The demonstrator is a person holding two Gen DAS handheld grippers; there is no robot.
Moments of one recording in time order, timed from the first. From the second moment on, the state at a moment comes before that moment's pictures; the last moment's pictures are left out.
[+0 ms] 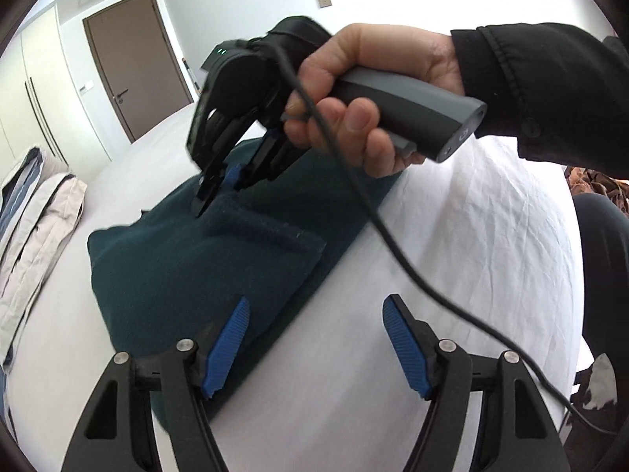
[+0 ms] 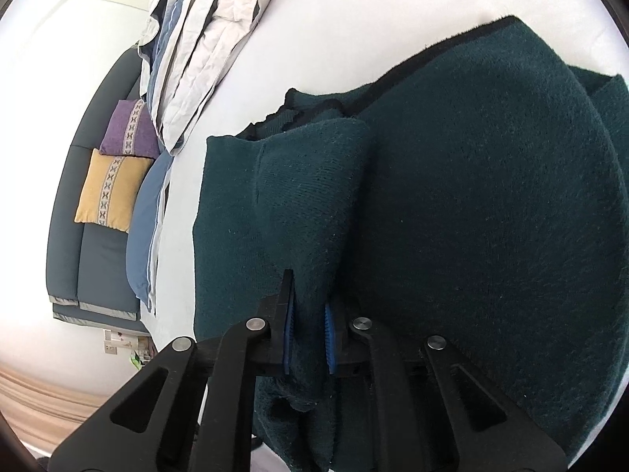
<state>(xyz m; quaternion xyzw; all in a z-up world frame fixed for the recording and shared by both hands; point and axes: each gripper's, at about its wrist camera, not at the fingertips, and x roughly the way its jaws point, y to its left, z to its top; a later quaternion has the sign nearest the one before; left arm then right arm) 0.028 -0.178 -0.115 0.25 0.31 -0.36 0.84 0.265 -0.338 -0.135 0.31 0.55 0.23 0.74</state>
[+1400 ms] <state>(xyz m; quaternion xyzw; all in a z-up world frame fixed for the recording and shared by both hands) 0.156 -0.160 -0.090 0.02 0.38 -0.29 0.88 0.213 -0.500 -0.116 0.31 0.52 0.13 0.78</state>
